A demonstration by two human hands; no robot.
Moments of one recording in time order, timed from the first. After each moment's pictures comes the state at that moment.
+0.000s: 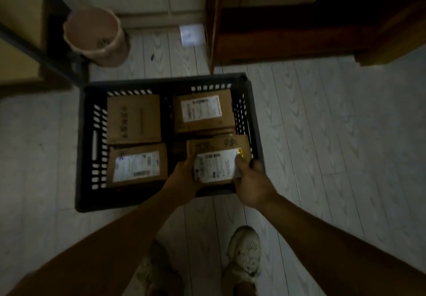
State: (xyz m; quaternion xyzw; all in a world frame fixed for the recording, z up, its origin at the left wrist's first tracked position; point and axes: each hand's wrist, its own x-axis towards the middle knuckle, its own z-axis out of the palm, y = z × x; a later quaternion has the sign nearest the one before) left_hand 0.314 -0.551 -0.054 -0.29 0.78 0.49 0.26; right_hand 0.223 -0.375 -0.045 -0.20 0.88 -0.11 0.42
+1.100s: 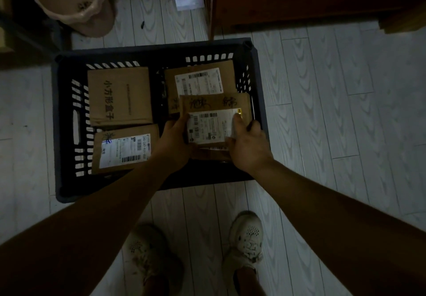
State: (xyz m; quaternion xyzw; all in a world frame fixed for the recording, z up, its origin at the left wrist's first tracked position) left_hand 0.278 -0.568 -0.071 -0.34 0.81 0.43 0.20; right_hand 0.190 -0.404 -0.088 -0.21 0.91 -0.13 0.32
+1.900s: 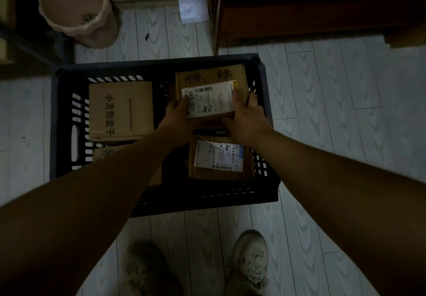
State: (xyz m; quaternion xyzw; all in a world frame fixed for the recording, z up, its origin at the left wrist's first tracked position) left_hand 0.207 -0.614 -0.086 -0.35 0.81 0.42 0.21; right_hand 0.114 -0.465 -0.089 -0.24 0.90 -0.11 0.34
